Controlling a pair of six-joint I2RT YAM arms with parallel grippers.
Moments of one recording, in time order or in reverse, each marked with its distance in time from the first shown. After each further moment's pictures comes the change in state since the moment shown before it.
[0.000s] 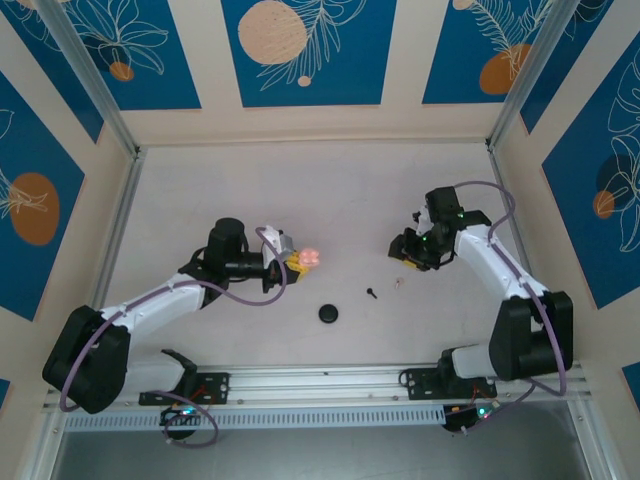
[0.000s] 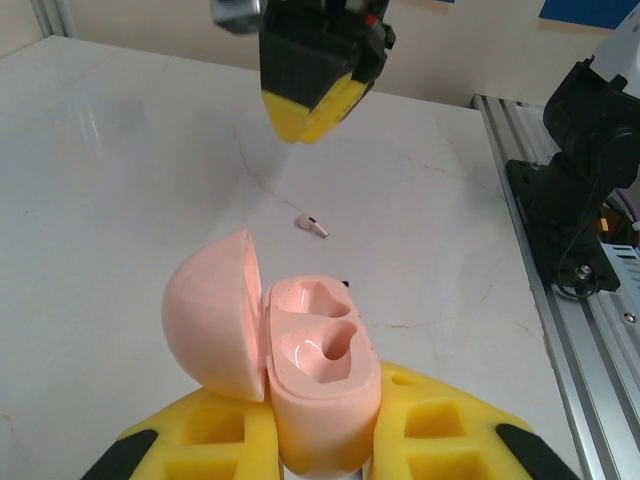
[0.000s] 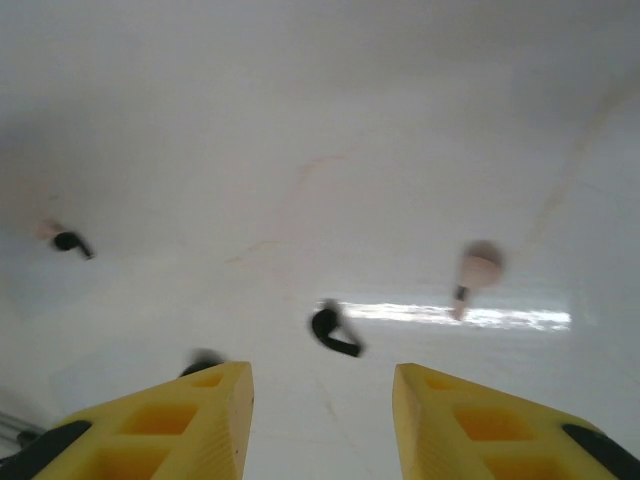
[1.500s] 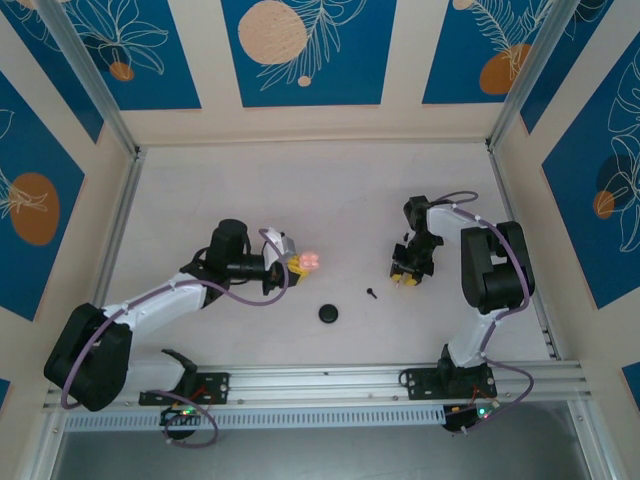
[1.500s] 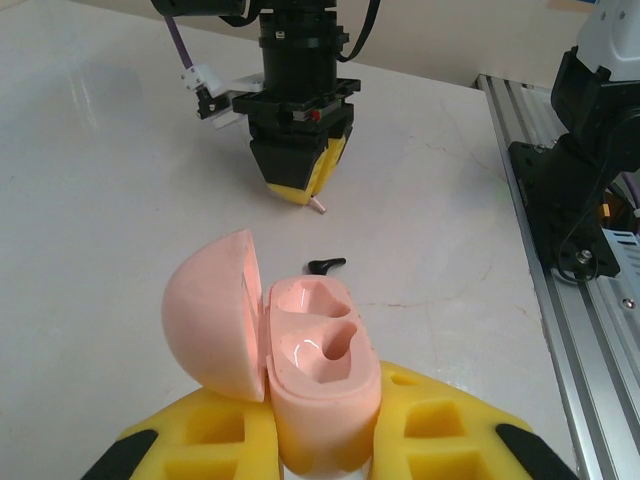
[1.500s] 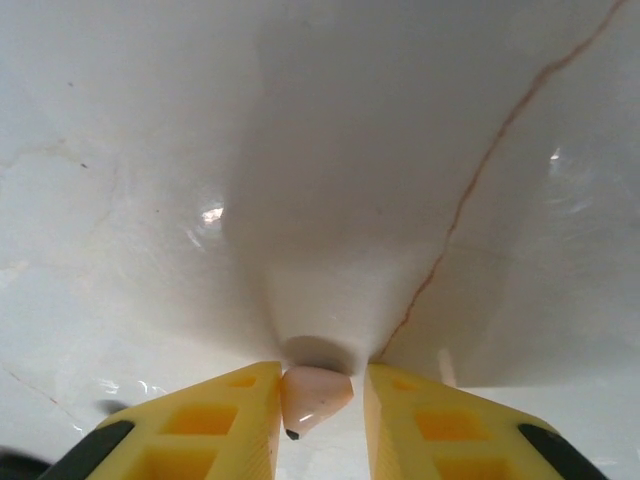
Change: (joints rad) left arm -0.004 0.013 0.005 -0.053 -0.019 0.010; right arm 0.041 0.409 0.104 -0.087 0.144 -0.033
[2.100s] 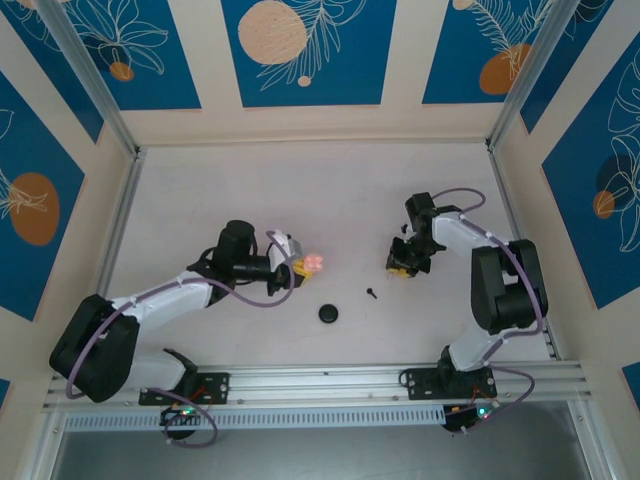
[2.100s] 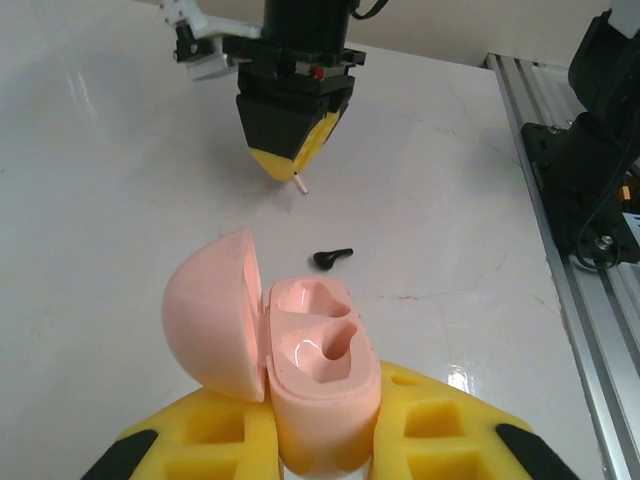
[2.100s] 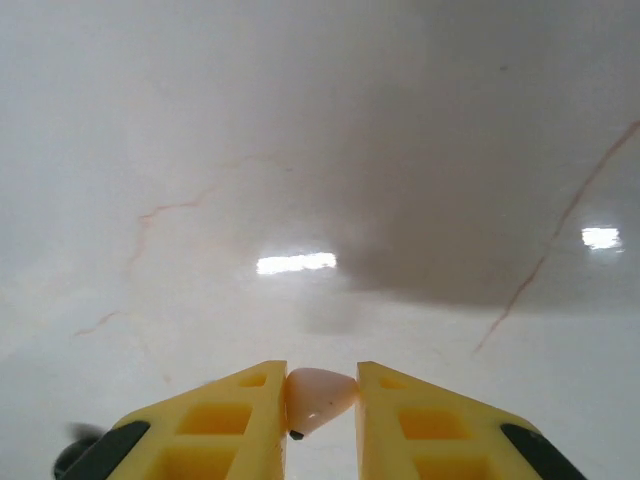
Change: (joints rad) left arm -0.037 0.060 0.006 0.043 -0.047 0.024; right arm 0.020 -0.176 -0.097 0.172 -0.068 0.035
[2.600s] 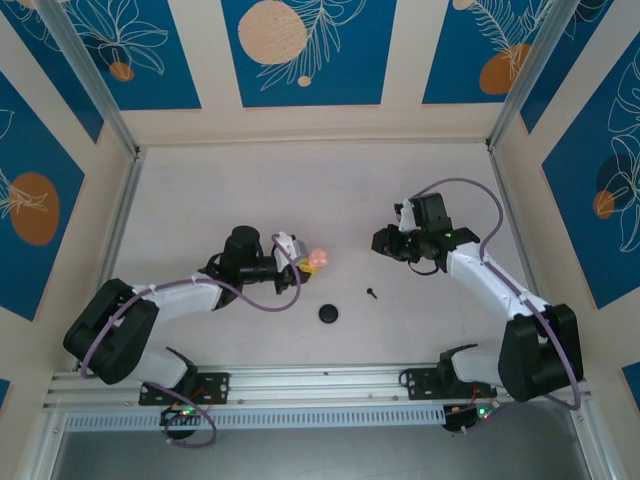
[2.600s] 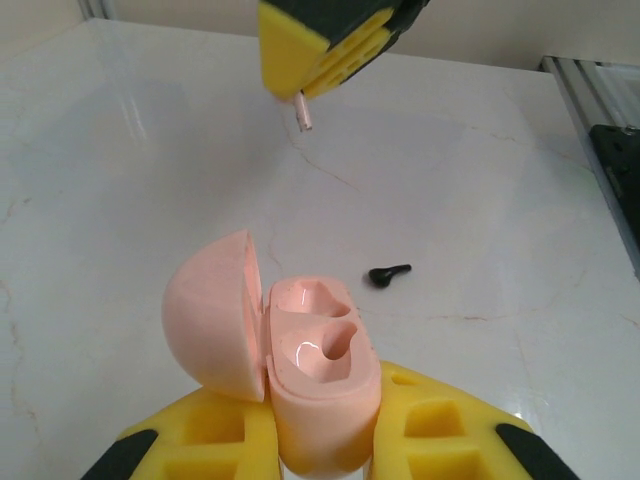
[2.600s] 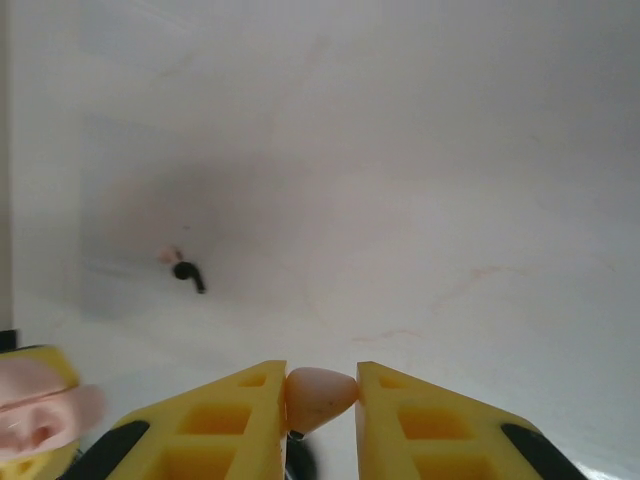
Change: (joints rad) left arm -0.028 0.099 -0.061 0.279 -0.098 -0.029; right arm 0.111 -0.376 -0.140 0.342 -0.117 0.066
